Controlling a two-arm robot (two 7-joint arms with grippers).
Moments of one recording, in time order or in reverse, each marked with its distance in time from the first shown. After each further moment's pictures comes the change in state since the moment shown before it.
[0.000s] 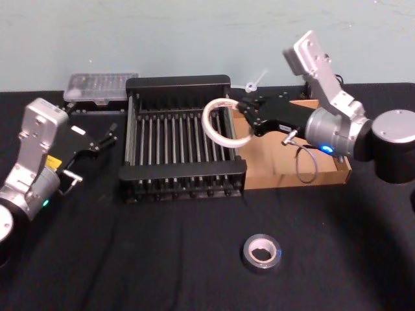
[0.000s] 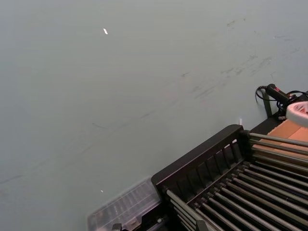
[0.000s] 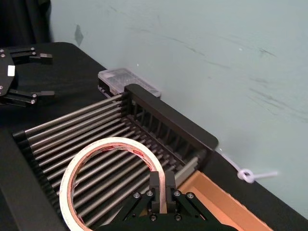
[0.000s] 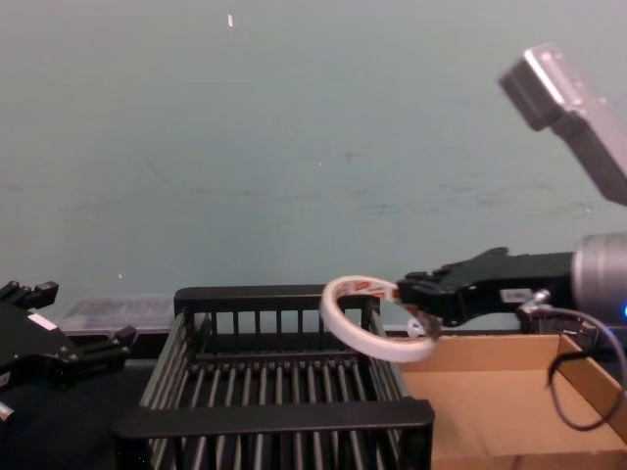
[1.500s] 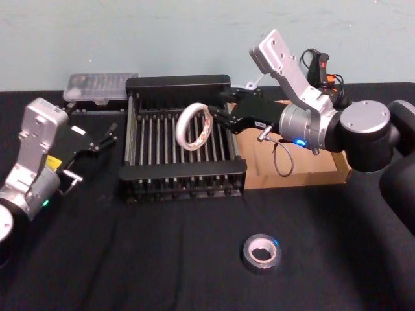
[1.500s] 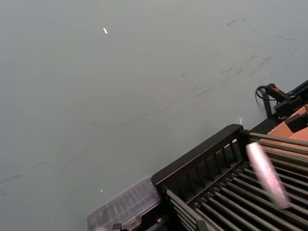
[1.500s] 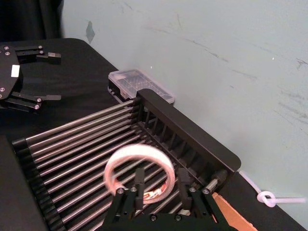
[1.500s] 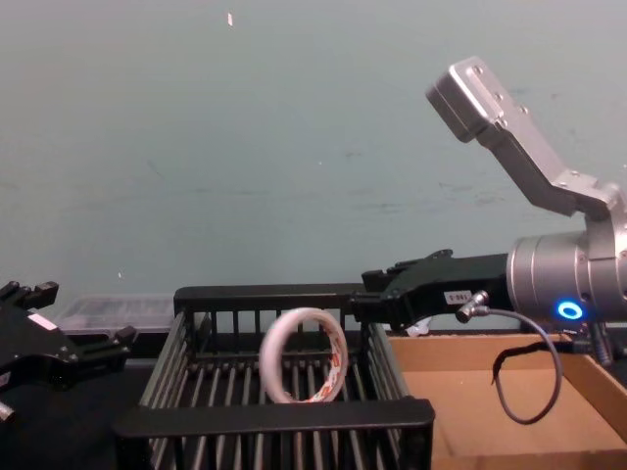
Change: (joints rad) left arm 0.000 0.000 0.000 0.000 0.000 0.000 0.000; right arm 0.092 -0.089 -0.053 0.145 -0.057 -0.047 0.031
